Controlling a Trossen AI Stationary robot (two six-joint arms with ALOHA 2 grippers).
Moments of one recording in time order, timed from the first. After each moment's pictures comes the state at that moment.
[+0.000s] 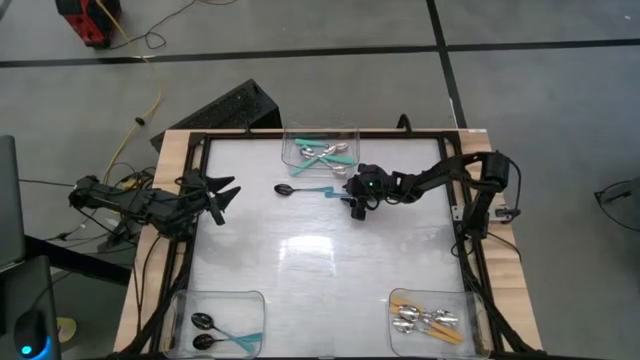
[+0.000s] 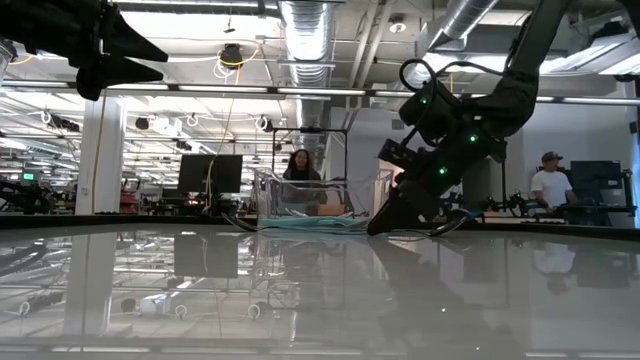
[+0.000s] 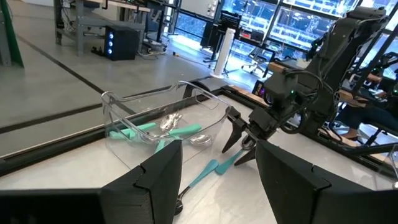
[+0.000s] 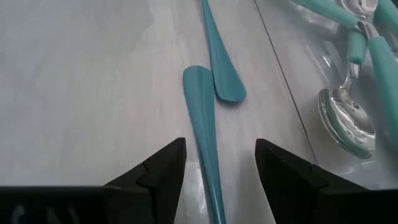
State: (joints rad) left arm -0.27 0.26 0.35 -0.30 -0.84 -0.45; right arm -0.33 1.80 0.64 0.45 0.00 -0.23
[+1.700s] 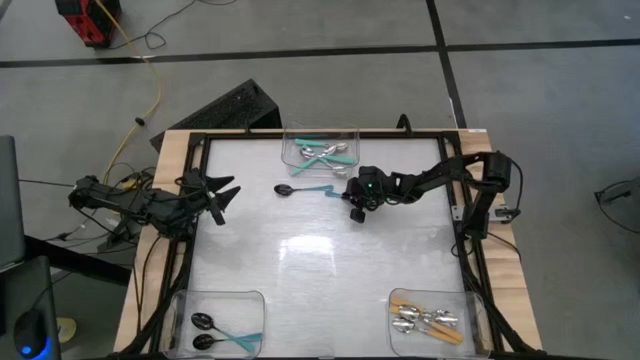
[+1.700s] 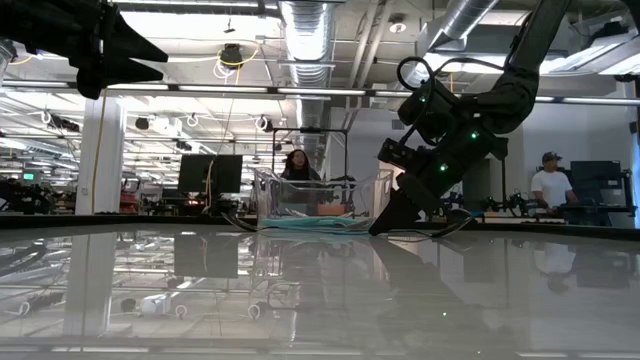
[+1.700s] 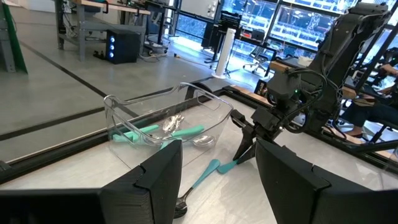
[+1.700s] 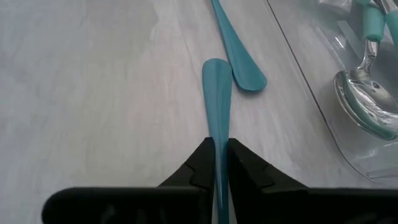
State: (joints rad) left arm -0.28 0.26 0.35 -0.30 -0.85 -0.42; right arm -0.33 1.80 0.64 0.38 0.00 -0.13
